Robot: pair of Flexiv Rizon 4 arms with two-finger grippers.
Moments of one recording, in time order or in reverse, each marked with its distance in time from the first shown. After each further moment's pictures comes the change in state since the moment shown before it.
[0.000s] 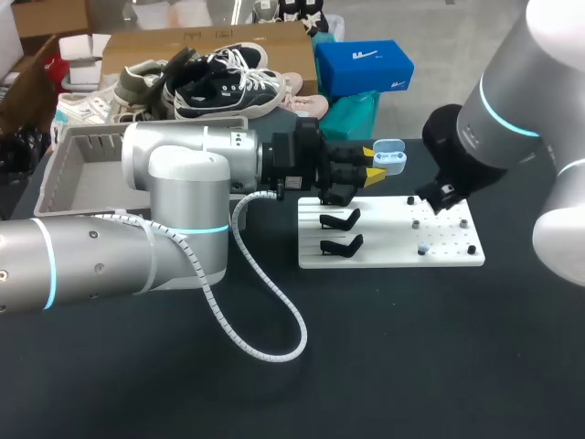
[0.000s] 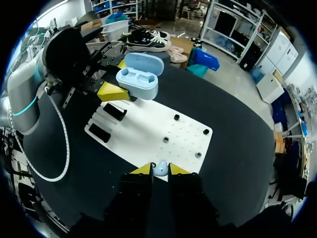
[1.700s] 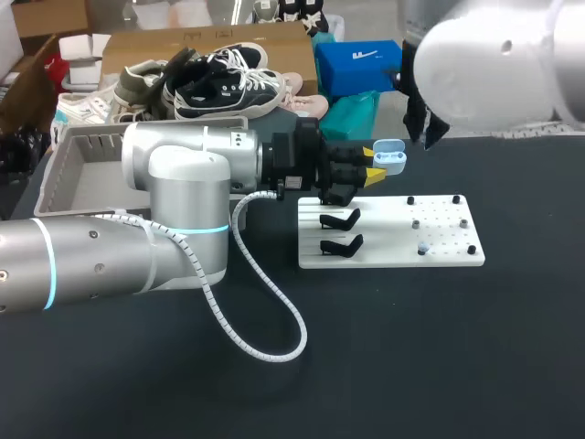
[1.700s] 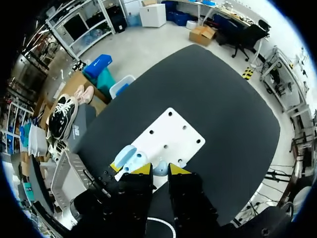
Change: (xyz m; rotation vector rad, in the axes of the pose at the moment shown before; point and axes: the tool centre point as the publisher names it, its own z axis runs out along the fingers) left arm 0.000 0.000 0.000 0.000 0.000 0.000; right arm -0.091 0.010 -0.068 0.271 0.114 1.229
